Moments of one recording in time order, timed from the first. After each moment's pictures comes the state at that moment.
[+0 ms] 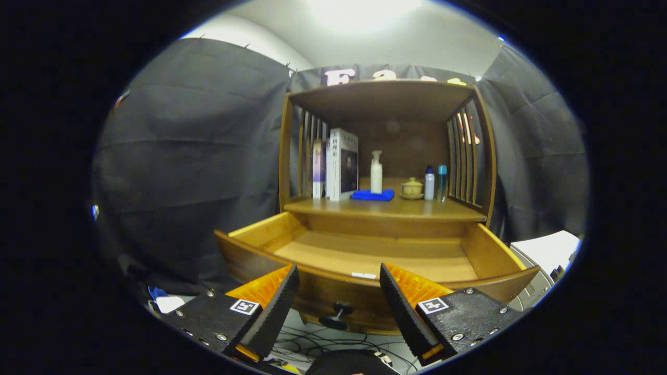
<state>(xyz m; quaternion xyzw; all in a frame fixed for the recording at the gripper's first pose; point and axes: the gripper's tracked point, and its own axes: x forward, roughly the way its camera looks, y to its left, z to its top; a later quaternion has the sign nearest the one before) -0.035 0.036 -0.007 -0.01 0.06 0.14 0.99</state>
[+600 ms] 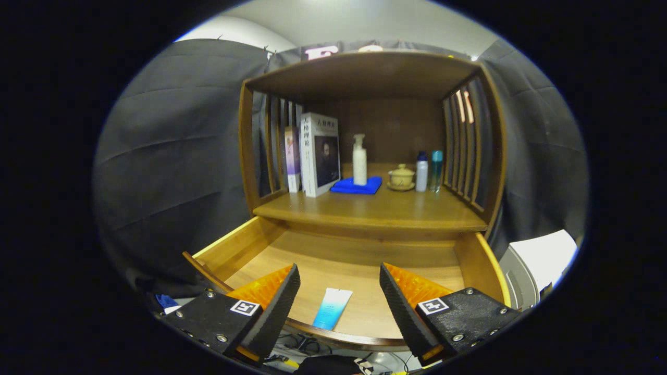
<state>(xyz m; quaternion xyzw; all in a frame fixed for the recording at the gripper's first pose) 0.056 0.017 -0.022 -0.02 0.21 0.14 0.97</state>
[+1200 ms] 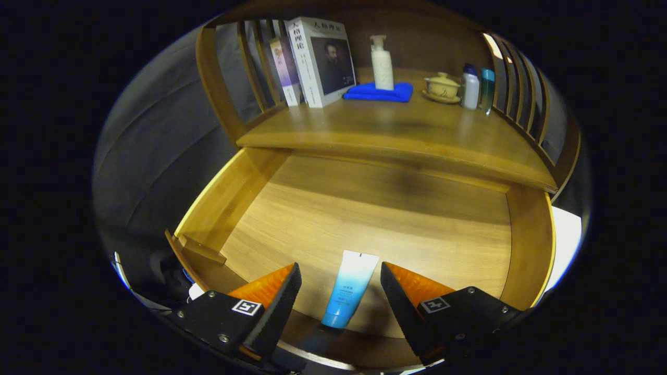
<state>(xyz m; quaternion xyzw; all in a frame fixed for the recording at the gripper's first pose) 0.087 0.045 -0.117 -0.02 0.46 0.17 0.87</state>
